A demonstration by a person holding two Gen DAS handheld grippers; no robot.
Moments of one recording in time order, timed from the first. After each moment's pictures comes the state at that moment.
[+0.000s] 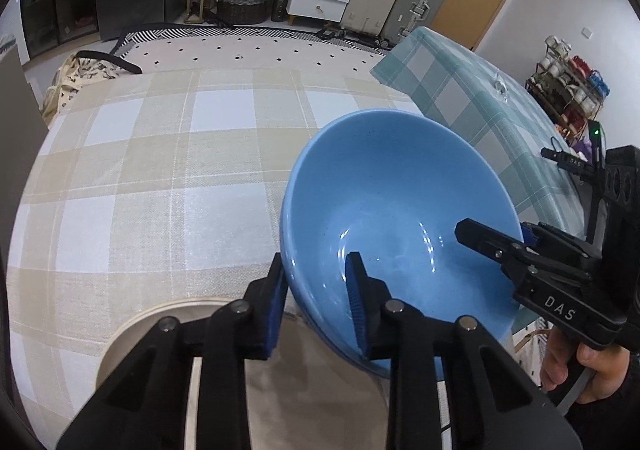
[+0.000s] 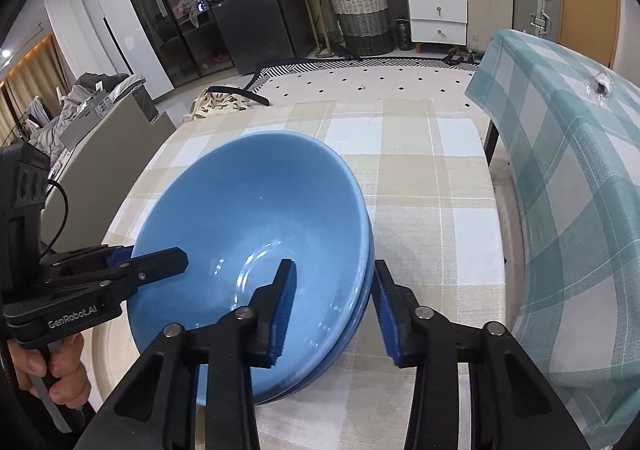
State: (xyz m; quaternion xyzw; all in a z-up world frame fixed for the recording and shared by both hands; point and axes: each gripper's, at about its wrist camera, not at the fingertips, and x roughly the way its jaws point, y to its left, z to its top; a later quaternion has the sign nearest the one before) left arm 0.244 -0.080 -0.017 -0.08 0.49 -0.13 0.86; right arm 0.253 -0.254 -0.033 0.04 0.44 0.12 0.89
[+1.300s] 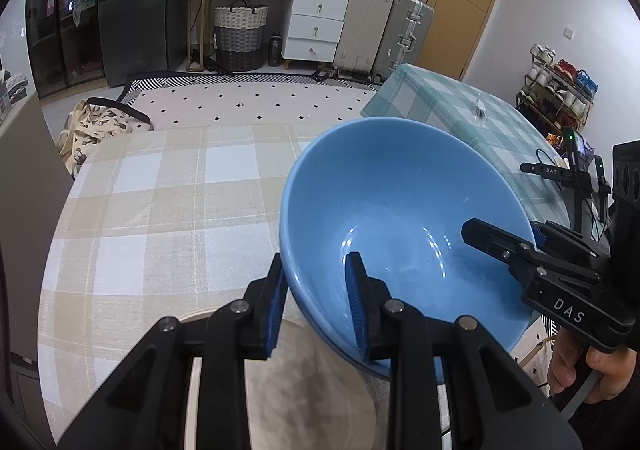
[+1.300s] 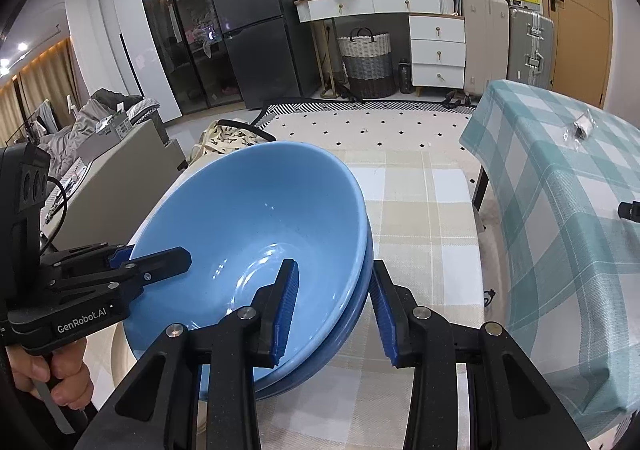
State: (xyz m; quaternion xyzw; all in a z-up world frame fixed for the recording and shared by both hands) left arm 0.207 -0.079 0.036 -0.06 0.42 -0.13 0.90; right arm 0.206 -0.246 0.018 0.03 0.36 0.12 0.92
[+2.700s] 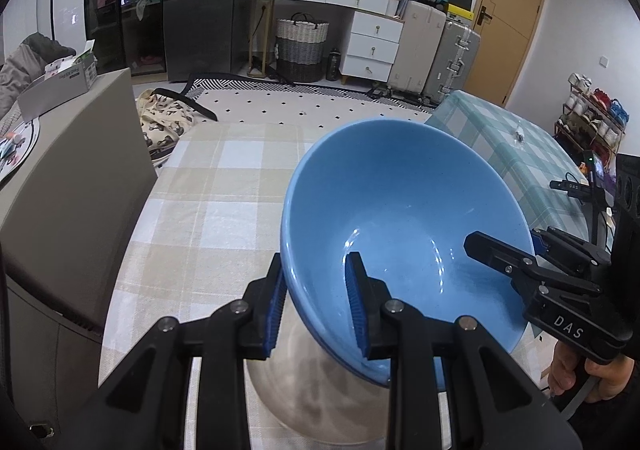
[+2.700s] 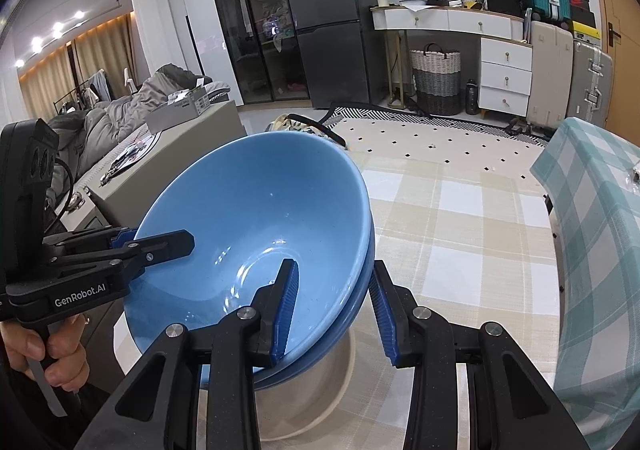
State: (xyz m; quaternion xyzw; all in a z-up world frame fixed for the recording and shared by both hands) left arm 0.130 0.013 0.051 -0.07 0.40 -0.04 0.91; right arm 0.162 -0.142 0.026 -0.02 0.34 0.23 0.91
